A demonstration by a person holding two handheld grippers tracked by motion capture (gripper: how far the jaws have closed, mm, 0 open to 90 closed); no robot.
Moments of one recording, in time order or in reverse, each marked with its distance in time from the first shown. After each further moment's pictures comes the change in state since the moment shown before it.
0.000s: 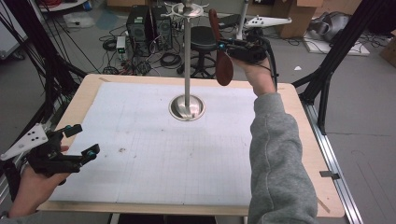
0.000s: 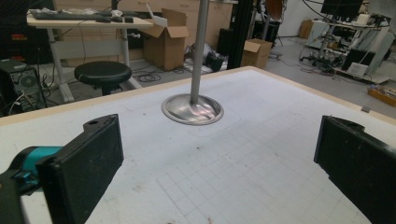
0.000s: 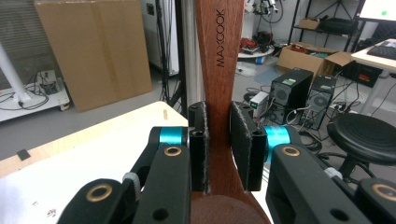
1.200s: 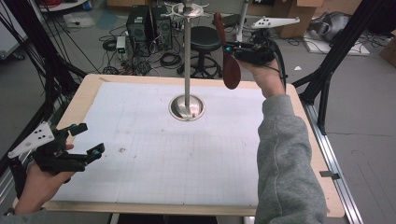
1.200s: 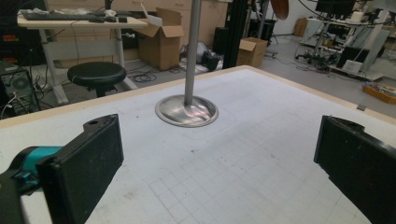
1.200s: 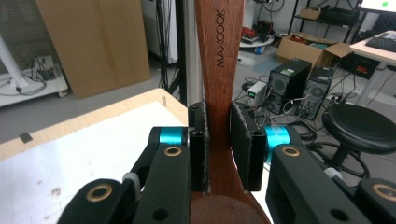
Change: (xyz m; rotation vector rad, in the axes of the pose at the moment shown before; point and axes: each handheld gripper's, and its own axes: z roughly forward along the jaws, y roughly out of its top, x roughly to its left) left arm -0.004 0.001 0.010 0.006 -0.015 0.007; right arm -0.002 0.001 -0.019 0.048 -0.004 -0.018
